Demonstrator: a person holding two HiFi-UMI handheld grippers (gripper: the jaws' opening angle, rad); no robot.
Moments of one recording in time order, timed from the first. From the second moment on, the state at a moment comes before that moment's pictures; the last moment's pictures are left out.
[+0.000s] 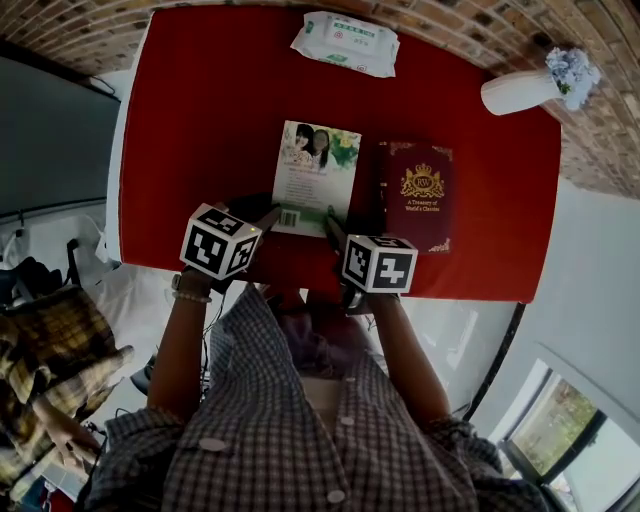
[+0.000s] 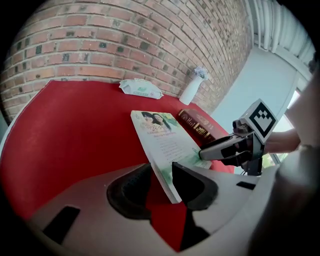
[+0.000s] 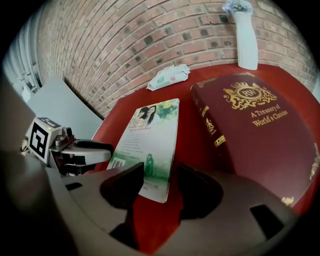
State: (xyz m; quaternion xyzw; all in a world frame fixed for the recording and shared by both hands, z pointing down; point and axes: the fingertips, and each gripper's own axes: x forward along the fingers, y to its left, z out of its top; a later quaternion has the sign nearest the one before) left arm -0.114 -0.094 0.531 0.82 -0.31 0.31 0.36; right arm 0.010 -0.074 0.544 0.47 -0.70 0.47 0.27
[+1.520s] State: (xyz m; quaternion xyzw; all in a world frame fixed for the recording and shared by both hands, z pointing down) left arm -0.111 -0.090 0.542 0.79 -0.31 0.25 0.47; right arm 0.019 -0.077 0.515 0.49 -0.70 0.47 0.20
